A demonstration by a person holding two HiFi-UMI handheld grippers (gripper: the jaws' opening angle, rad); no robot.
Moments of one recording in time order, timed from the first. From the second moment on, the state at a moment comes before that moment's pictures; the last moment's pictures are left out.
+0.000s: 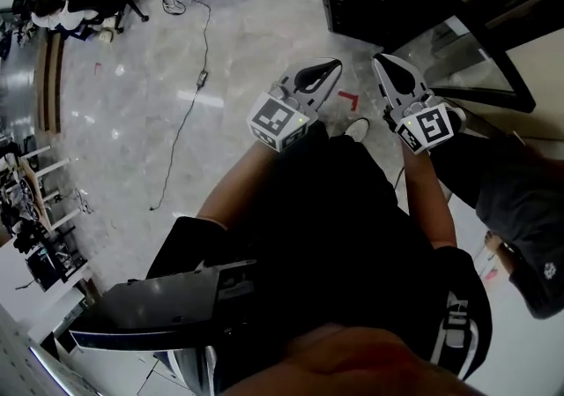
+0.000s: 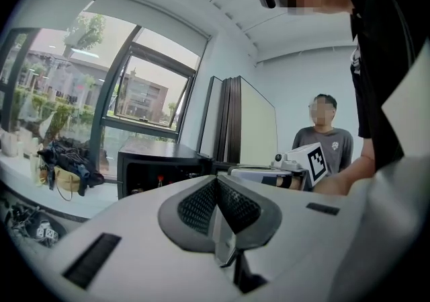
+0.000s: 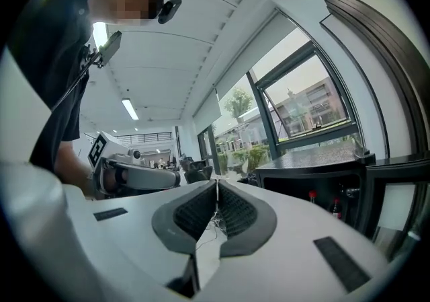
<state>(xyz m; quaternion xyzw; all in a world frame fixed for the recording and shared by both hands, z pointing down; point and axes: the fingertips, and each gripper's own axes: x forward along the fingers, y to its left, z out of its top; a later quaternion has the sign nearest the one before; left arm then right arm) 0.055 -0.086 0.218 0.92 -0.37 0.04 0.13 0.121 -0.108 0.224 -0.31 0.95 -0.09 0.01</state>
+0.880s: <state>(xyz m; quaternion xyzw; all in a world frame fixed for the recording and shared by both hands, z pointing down) 0.039 -0.261 0.357 0.93 -0.36 0.03 0.10 0.151 -0.300 0.371 -0.49 0.87 -0.05 -0.02</state>
